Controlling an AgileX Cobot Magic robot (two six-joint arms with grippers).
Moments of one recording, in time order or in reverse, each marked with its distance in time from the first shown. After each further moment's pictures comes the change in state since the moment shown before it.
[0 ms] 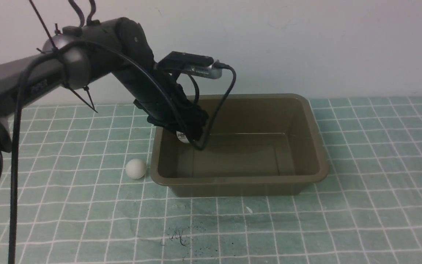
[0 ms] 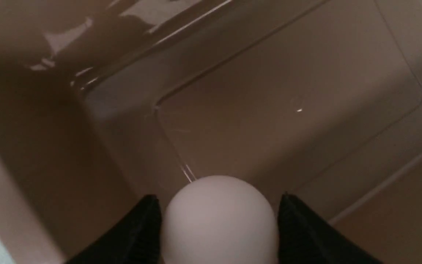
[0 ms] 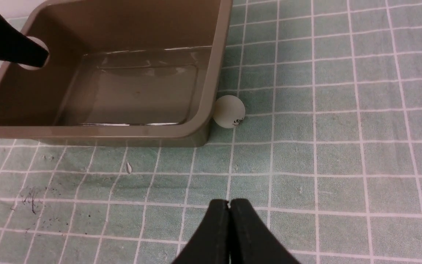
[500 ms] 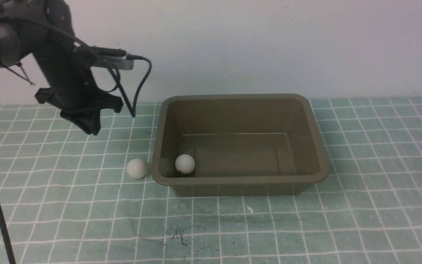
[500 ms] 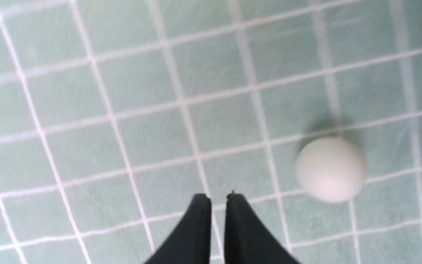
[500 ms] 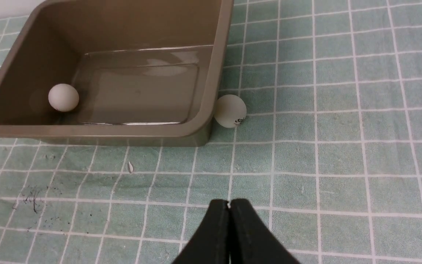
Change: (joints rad) right arm 0.000 0.000 0.001 0.000 0.002 0.000; left arm 0.273 0.000 -0.052 0.232 0.273 -0.177
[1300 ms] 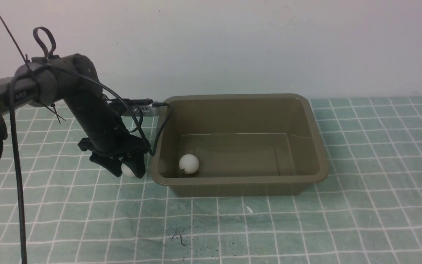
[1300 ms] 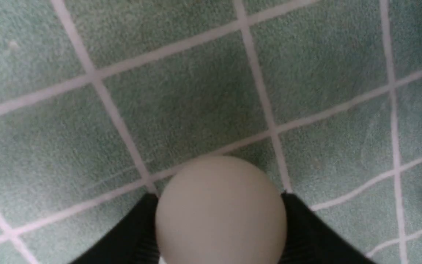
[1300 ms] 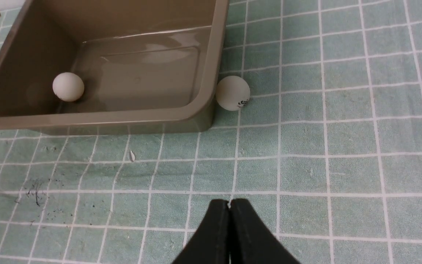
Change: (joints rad) right arm 0.000 0.000 0.059 0.035 -0.027 -0.002; left arm -0.029 0.168 0.079 -0.189 -0.071 0.172
